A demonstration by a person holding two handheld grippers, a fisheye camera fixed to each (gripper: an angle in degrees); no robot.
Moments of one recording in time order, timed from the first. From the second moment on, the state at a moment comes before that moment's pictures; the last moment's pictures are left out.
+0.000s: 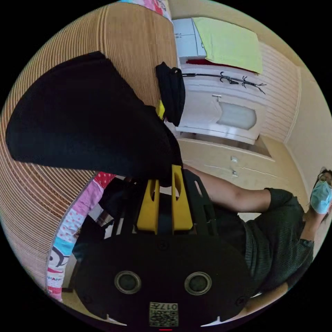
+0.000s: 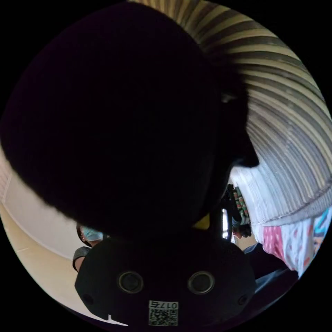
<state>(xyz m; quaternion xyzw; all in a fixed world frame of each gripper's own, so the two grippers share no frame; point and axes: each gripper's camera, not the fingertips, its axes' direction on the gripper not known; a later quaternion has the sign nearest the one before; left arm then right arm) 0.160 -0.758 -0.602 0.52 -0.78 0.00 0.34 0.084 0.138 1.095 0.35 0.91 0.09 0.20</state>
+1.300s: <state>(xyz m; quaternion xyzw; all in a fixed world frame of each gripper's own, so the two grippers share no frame) -0.214 -0.434 -0.475 0.92 -0.21 0.29 0.16 0.100 0.307 1.391 0.41 0.88 -0.23 0.05</state>
